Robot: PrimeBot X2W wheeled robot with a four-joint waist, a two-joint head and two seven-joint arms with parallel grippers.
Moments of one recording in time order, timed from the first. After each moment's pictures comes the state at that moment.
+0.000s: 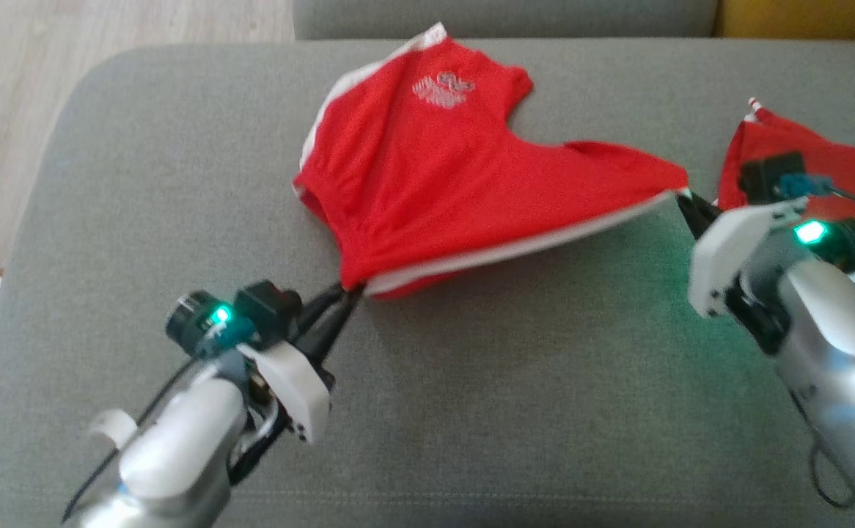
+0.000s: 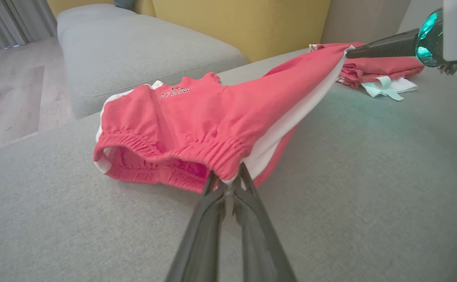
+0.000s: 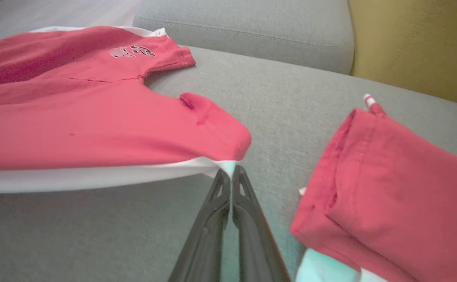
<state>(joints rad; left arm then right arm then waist) -0.49 0.31 -0.81 0.52 -0.43 -0.13 -0.25 -0.74 -0.31 0.54 0.95 0.47 0.12 0.10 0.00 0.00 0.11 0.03</state>
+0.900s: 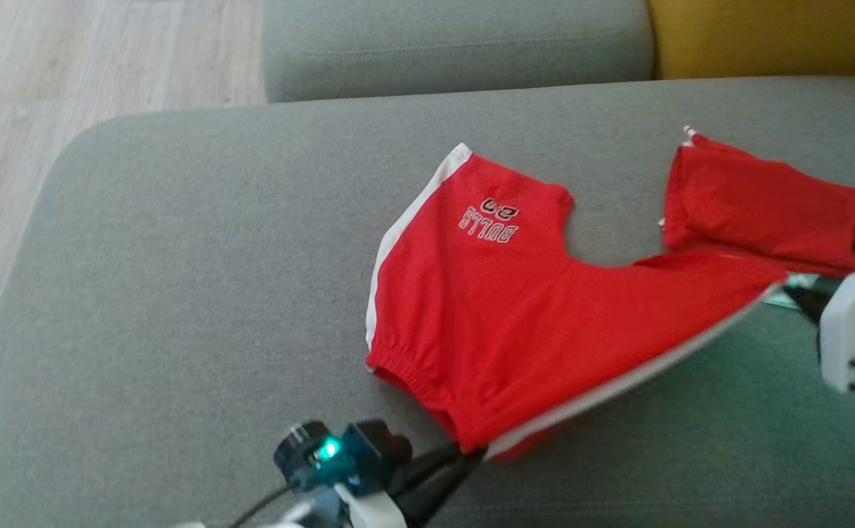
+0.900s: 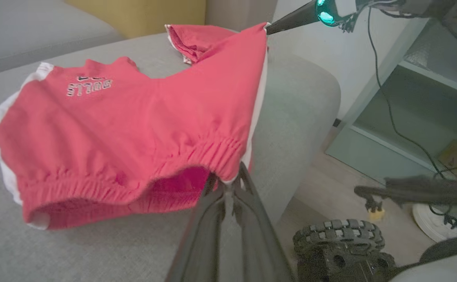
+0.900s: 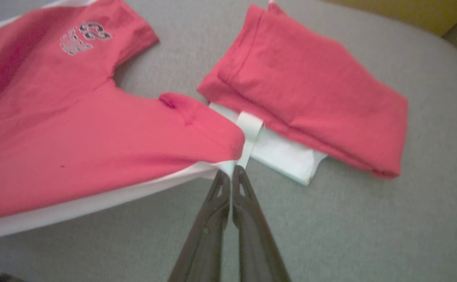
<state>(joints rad) -0.18 0.35 -0.97 0.03 -0.49 -0.07 0.00 -0.36 -0.70 0.45 0.36 0.71 0.12 0.57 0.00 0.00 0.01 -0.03</state>
